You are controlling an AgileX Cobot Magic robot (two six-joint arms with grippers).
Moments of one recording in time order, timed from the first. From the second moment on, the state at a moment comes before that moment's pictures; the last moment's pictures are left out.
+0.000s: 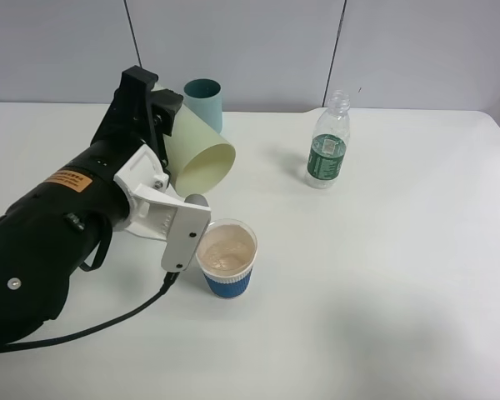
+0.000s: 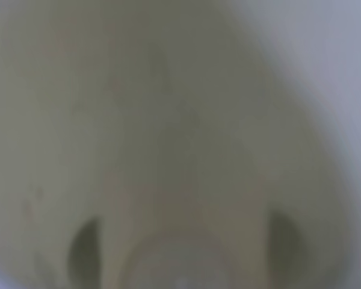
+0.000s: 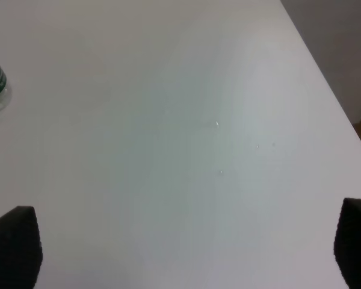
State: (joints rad) left arm -1.16 1.52 -0.51 -1.14 -1.13 2.45; right arm -0.18 0.00 -0.50 0.00 1.07 -0.03
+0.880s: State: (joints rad) left arm -0.89 1.35 -0.51 -0.99 -0.54 1.58; right arm -0.18 0.00 -0.50 0.00 1.07 -0.03
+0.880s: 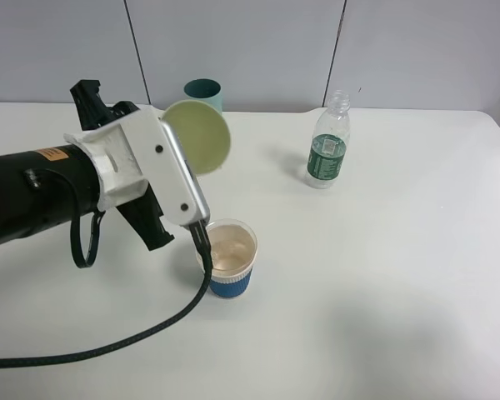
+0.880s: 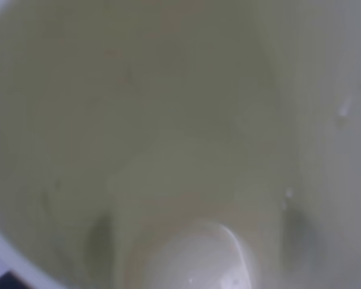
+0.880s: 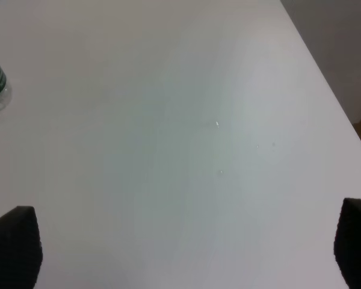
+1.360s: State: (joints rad) left arm -0.42 1.30 -0.51 -0.03 -0.38 0.26; right arm -0.18 0.00 -0.50 0.00 1.07 -0.03
